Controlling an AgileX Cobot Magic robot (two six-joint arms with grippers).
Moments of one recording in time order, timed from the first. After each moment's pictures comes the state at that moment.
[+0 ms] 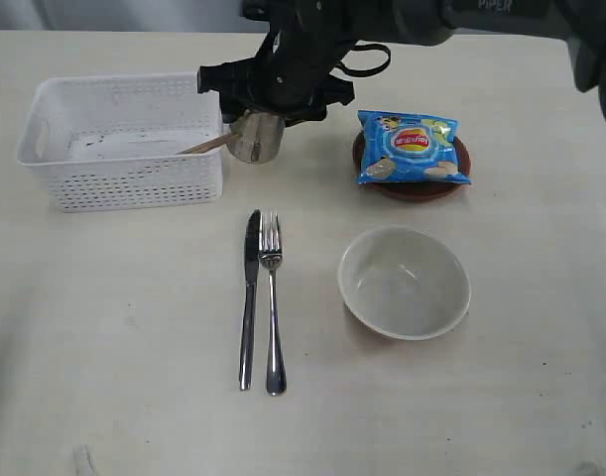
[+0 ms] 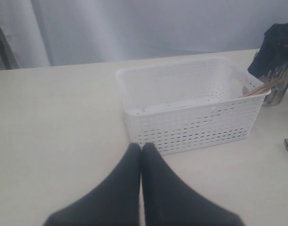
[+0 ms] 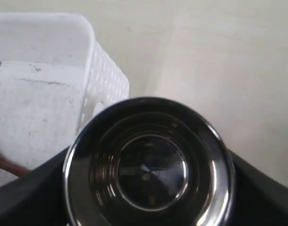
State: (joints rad) left arm -0.15 0.00 0.00 0.11 0.33 -0.09; right arm 0.64 2.17 -1.67 0.13 0.57 0.32
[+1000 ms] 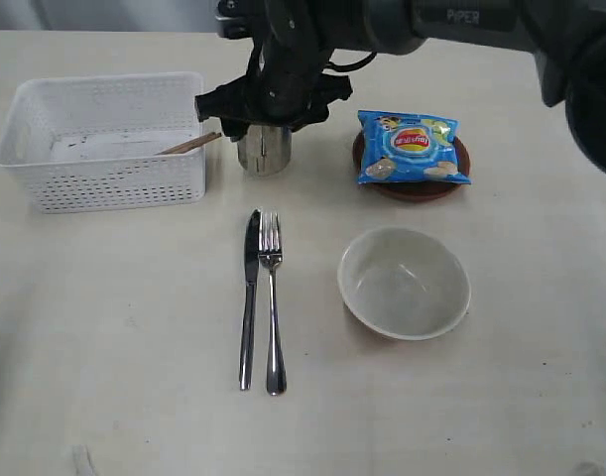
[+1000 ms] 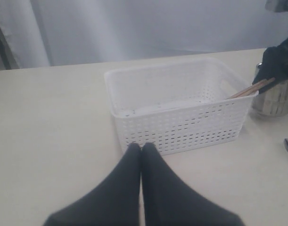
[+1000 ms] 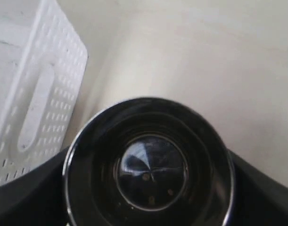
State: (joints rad) left arm -0.15 0.00 0.00 0.11 0.33 -0.09; right arm 0.69 2.21 -1.71 -0.10 0.67 0.38
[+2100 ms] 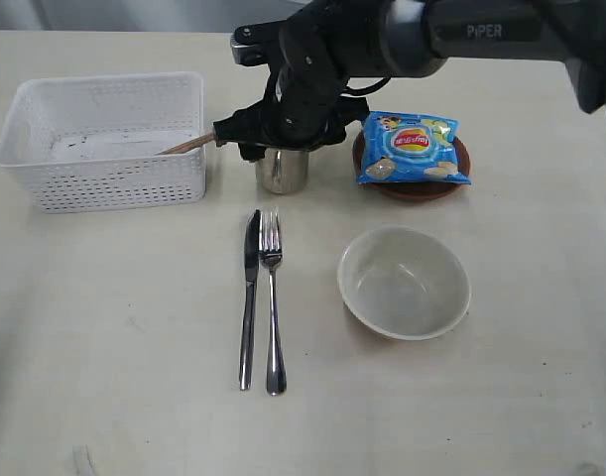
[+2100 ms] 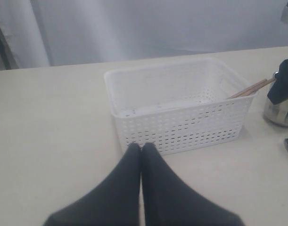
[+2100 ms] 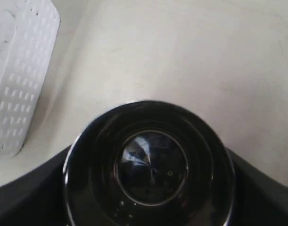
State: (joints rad) left arm -0.15 0.00 0.00 0.11 0.33 -0.09; right arm 0.69 2.15 -1.55 -0.18 0.59 0.46
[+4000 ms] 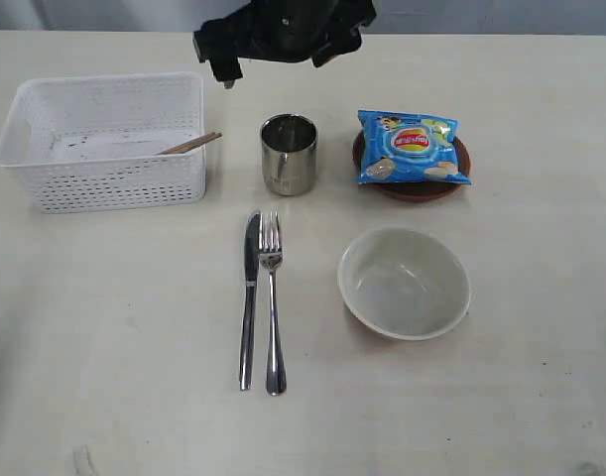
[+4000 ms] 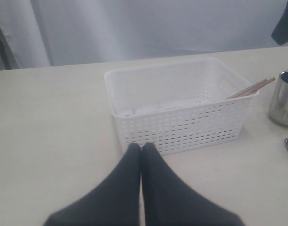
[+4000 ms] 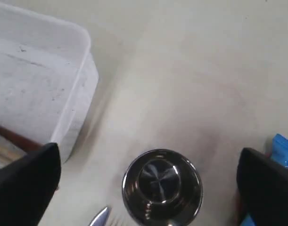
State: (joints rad) left arm -0.15 0.00 0.00 0.11 0.33 -0.09; right arm 0.70 2.04 -1.77 -0.17 0.84 0.33
